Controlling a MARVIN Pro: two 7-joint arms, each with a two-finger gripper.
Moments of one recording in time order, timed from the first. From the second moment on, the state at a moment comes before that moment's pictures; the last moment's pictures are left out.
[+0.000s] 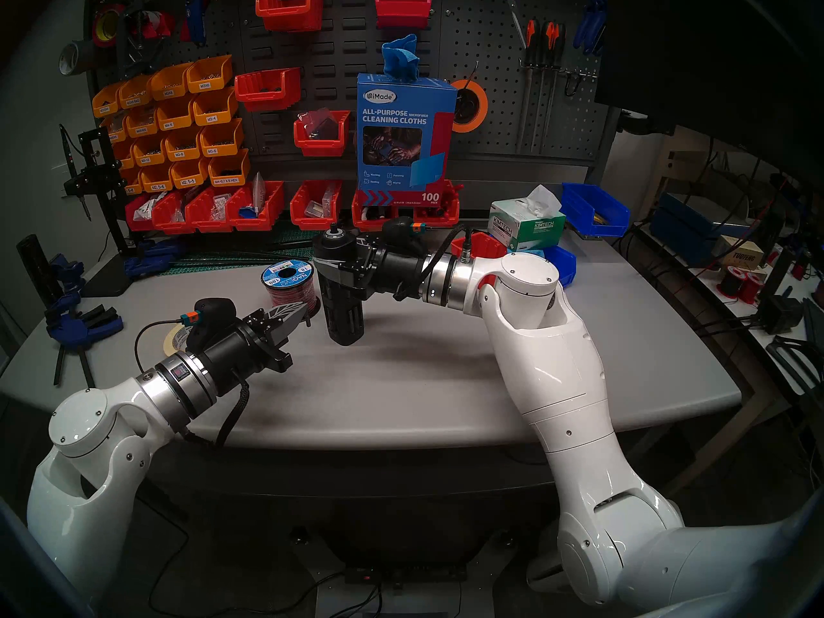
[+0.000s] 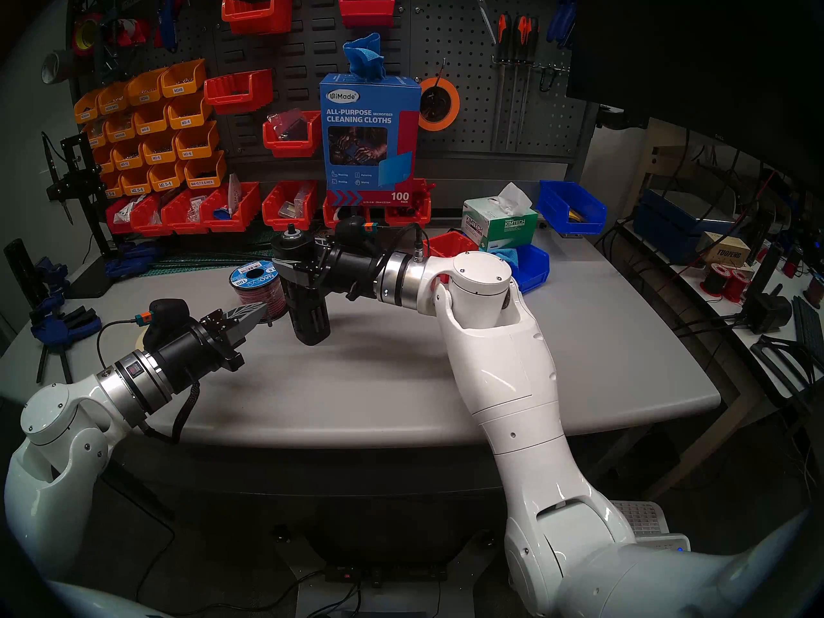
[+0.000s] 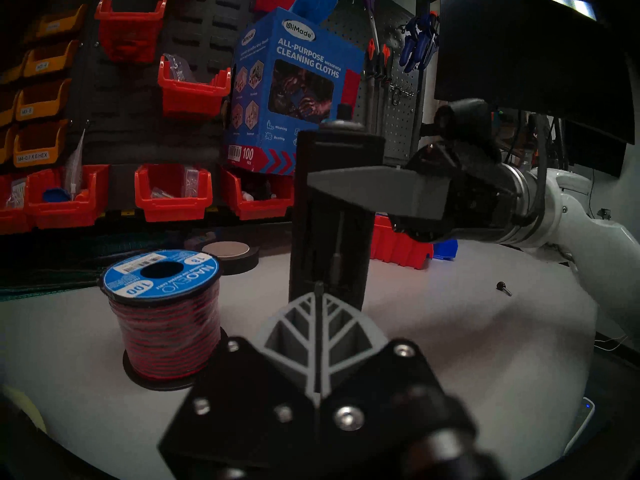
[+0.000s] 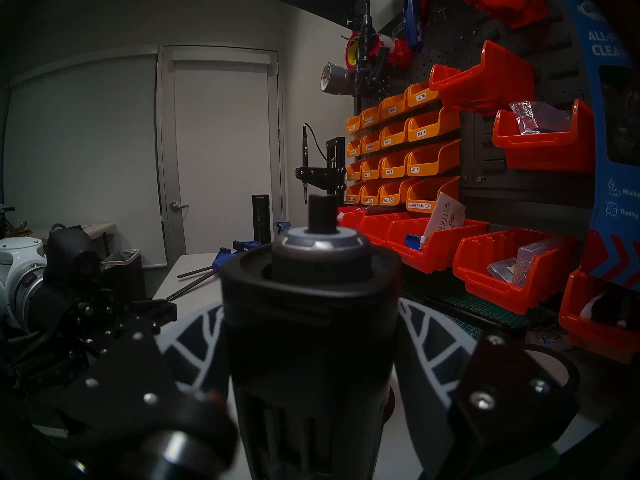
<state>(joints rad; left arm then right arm) 2.18 -1.03 -1.99 -2.30 -0.73 0.26 -0.46 -1.14 -1.55 1.33 -1.58 0.16 0.39 1.01</state>
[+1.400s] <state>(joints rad) 1.90 -0.84 -2.04 -2.43 -1.05 0.52 -0.24 -1.16 -1.55 1.32 -1.62 0.16 0.43 1.02</state>
